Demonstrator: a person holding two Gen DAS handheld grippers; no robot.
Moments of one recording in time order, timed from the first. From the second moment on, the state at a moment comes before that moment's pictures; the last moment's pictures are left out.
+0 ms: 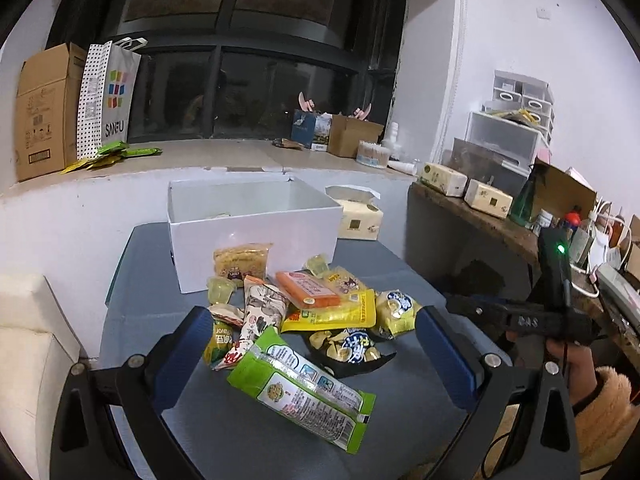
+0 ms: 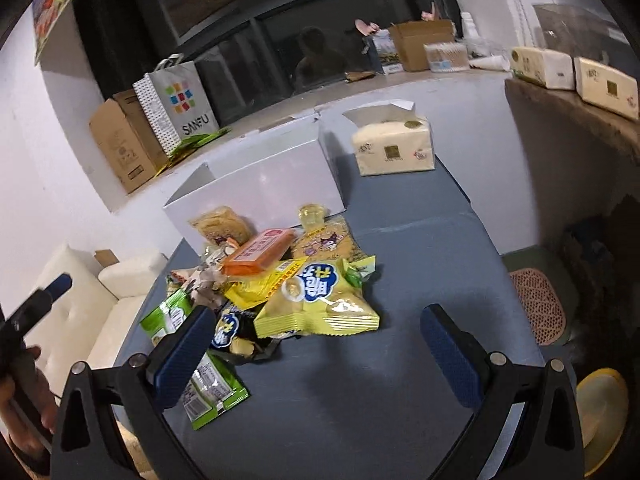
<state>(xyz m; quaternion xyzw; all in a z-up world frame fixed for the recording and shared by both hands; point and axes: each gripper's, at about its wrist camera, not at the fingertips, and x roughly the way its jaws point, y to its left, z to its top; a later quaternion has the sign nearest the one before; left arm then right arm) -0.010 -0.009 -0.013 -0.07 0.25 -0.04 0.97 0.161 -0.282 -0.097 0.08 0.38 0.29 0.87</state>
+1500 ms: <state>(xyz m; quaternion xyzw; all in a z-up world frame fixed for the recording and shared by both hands) 0.054 0.025 -0.154 -0.34 0.42 -0.10 0.83 0.177 -0.306 -0.102 0.18 0.37 0.35 0.85</state>
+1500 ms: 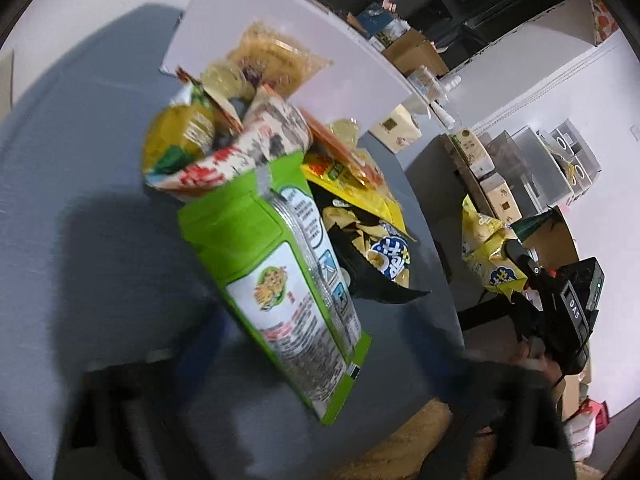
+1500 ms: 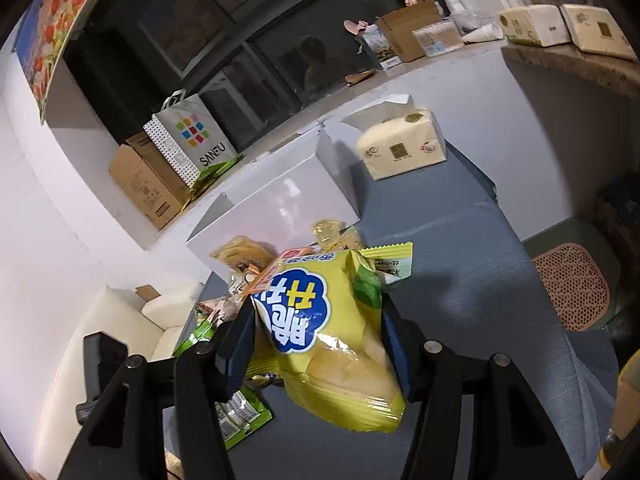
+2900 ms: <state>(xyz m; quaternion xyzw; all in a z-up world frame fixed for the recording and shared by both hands) 0.281 0.117 0.032 -0.06 0.26 0.05 0.96 0.379 -0.102 -0.008 0.01 0.33 0.36 0.87</state>
